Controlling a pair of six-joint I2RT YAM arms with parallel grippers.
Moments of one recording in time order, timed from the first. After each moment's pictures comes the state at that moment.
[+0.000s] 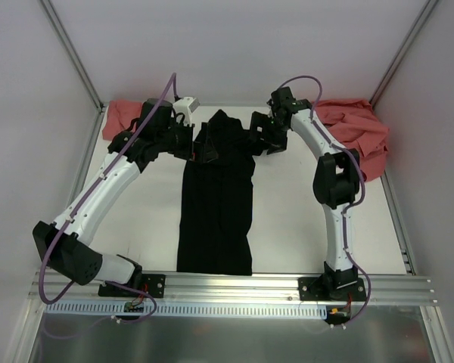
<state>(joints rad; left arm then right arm) -0.44 1.39 1.43 -0.68 0.33 -0.25 0.33 2.25 2.09 -0.95 -0.30 0.45</state>
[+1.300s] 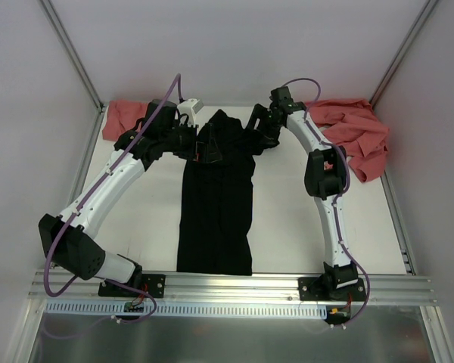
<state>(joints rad) -0.44 1.42 1.41 -0.64 0.39 -0.28 0.29 2.52 2.32 -0.79 -0.34 0.61</state>
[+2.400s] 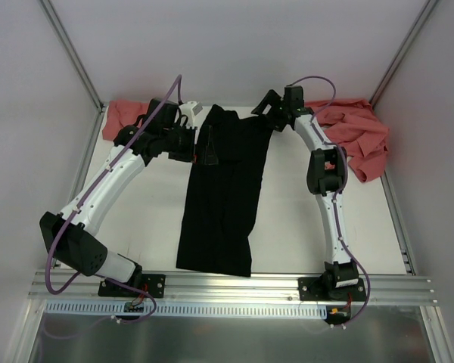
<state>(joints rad) -0.44 1.45 1.48 -0.80 0.35 -0.27 0.20 2.69 2.44 -0.42 -0.31 0.75</state>
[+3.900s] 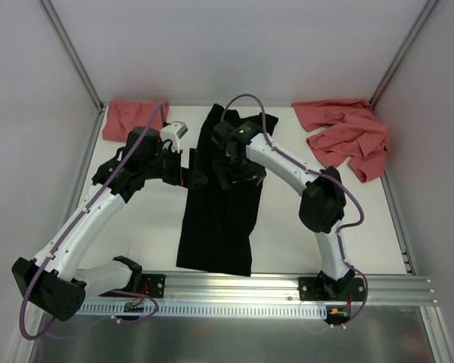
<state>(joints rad) -0.44 1.14 1.16 -0.68 0.33 -0.26 0.75 2.07 1.96 -1.30 0.14 0.40</state>
